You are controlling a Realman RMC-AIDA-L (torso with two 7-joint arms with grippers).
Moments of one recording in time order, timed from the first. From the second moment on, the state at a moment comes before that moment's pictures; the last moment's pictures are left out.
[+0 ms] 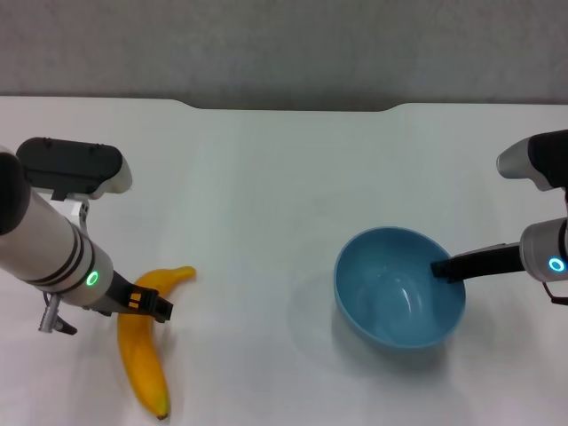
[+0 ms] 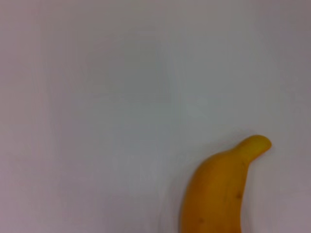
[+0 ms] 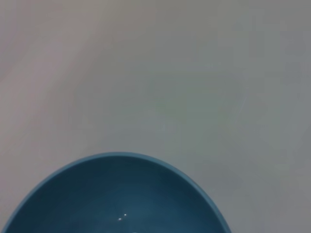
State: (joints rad) left arm -0.63 -2.03 -1.56 -0.99 2.77 -1.12 -0.10; right arm 0.66 2.02 -1.23 -0.63 -2.27 -0.88 2.35
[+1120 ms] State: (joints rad) left arm -0.60 -2.03 -1.64 -1.19 2.50 -0.98 0.13; right arm 0.67 2.02 -1.24 -0.63 -2.24 -0.88 2.34
